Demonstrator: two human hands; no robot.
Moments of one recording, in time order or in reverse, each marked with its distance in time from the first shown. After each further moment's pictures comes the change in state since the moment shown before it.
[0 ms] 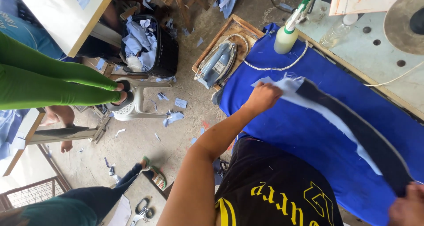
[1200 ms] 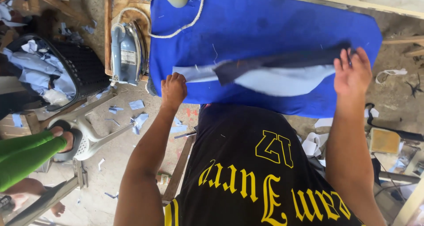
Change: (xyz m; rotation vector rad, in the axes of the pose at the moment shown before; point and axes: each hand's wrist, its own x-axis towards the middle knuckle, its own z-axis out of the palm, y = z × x) left_hand -0.094 -0.054 0.007 0.210 -0.388 -0.131; right_hand 0.009 -0.082 0.066 0.792 0.192 0.581
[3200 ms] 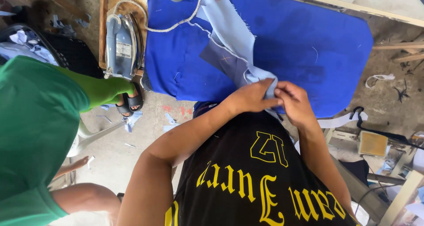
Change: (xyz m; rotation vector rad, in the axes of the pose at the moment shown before) left_hand 0.017 0.266 -0.090 -0.701 -0.509 0.421; right_hand -0.204 0.029 0.060 -0.780 -0.612 -0.086
